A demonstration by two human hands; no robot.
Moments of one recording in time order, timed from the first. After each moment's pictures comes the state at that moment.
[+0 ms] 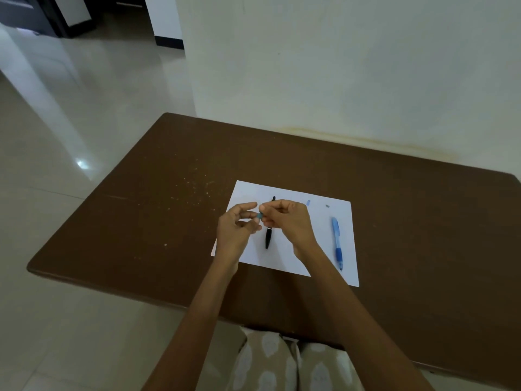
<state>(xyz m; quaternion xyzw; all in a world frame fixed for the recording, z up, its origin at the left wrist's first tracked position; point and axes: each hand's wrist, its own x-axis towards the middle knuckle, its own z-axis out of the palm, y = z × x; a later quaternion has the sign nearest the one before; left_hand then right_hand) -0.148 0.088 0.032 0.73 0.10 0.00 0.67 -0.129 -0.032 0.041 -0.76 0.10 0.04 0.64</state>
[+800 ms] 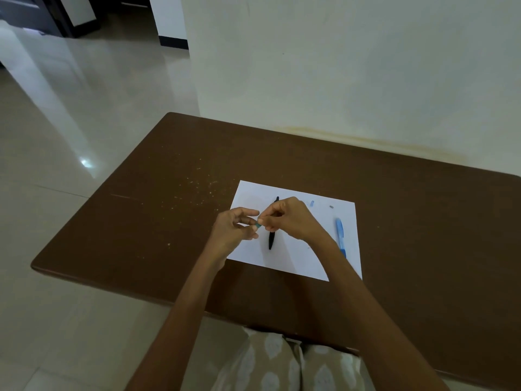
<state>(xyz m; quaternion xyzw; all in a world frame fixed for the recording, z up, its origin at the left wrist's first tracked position) -0.140 0.114 0.031 0.79 0.05 -0.10 0.60 -0.113 -0.040 0.050 -0.88 -0.06 0.13 0.46</state>
